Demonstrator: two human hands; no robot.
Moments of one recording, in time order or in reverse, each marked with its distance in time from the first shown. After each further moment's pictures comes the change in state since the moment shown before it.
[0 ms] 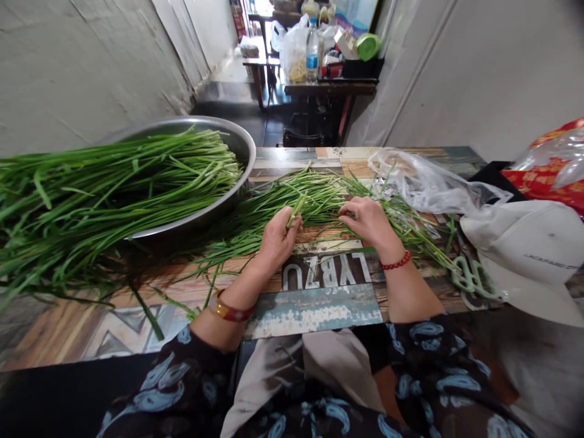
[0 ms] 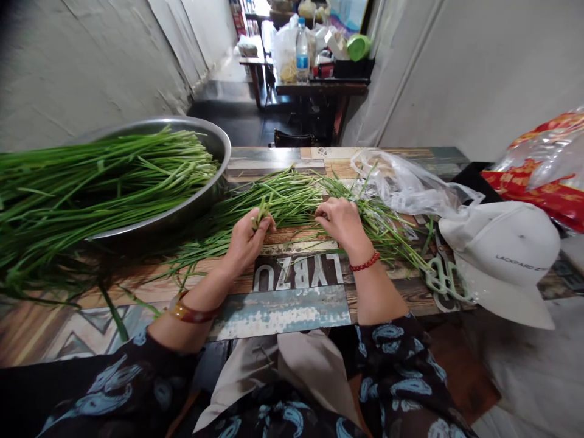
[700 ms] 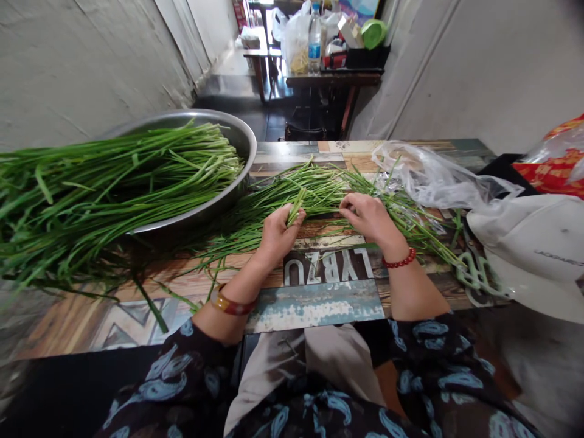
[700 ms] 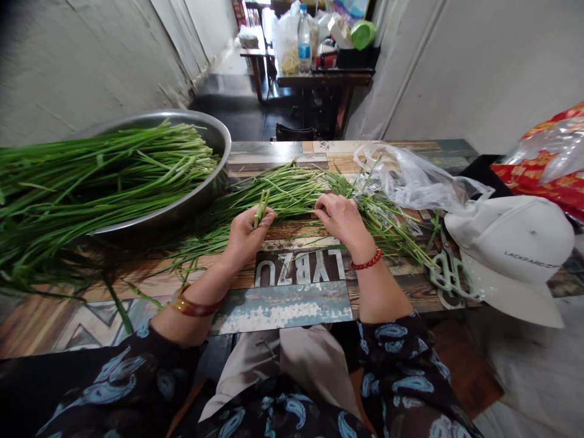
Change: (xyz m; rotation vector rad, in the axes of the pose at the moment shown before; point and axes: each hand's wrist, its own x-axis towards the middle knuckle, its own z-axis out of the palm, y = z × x) left_hand 0.000 0.001 0.000 -0.009 0.041 -0.057; right_hand -0.001 -0.010 -0.007 0.144 0.011 -0.017
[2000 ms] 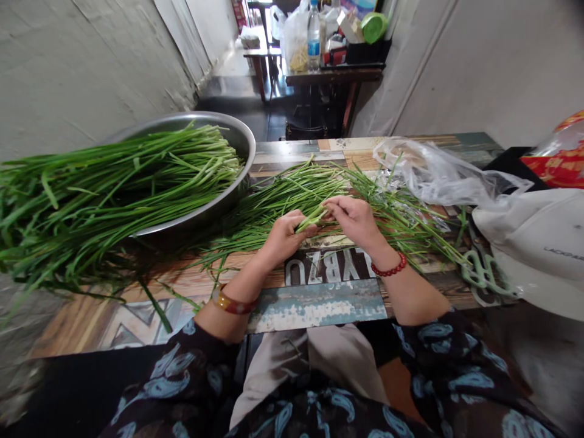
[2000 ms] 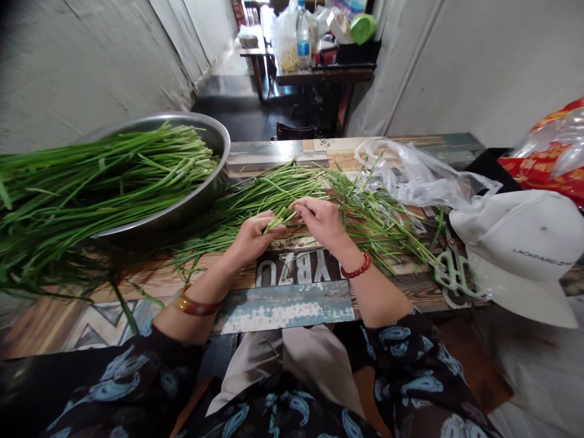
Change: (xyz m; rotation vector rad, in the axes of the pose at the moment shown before) left_hand 0.003 0.000 -0.002 -0.063 -0.319 0.040; right_hand 0.002 -0.037 0.017 0.643 0.168 0.062
